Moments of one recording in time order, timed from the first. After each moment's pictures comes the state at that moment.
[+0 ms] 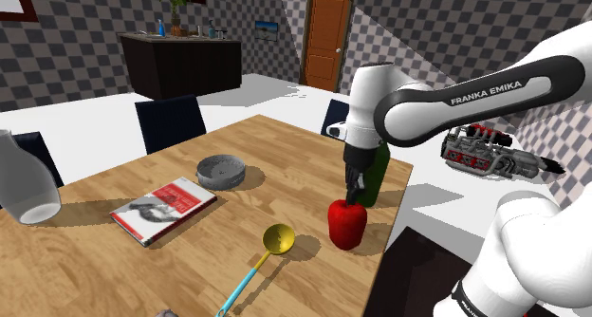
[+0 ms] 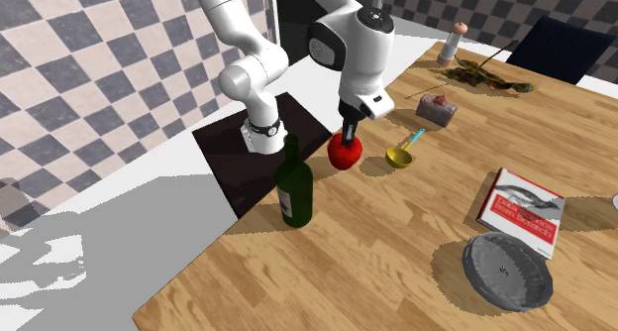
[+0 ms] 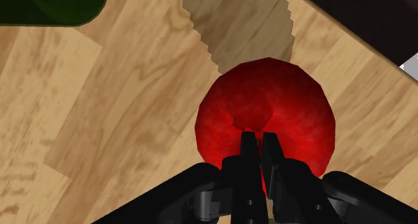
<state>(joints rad) 0.25 -0.52 0.01 -2.62 0.03 2.04 -0.55</state>
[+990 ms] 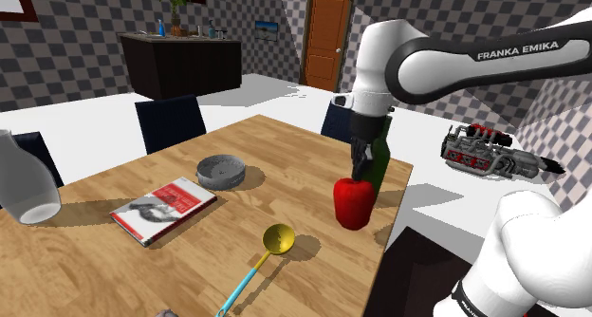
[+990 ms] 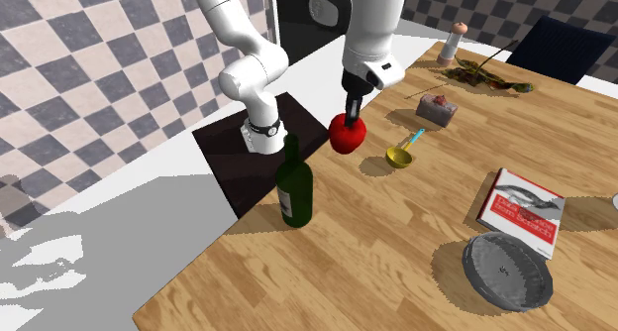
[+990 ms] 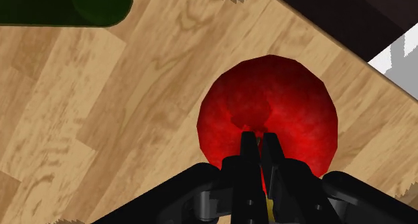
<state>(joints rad) 0.25 -0.57 0.00 -2.46 0.02 1.82 -0.54</state>
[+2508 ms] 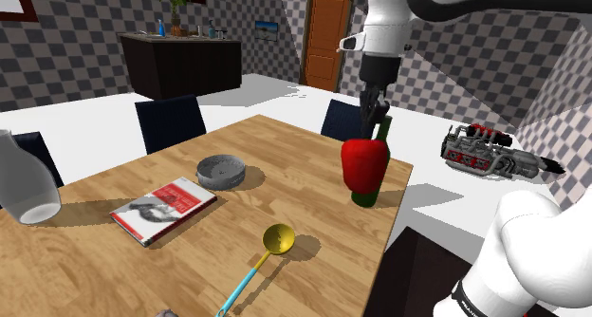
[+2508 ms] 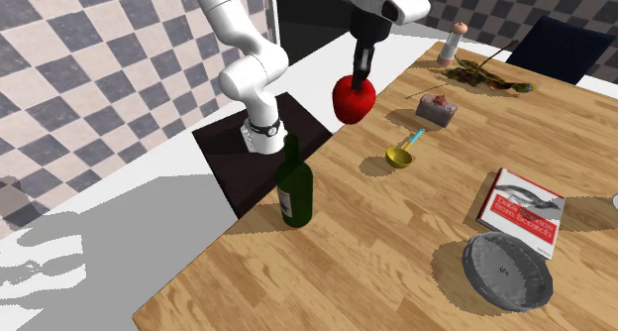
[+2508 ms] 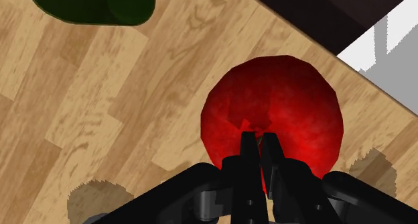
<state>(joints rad) 0.25 -0.55 0.00 -2.14 0.02 1.53 -0.54</state>
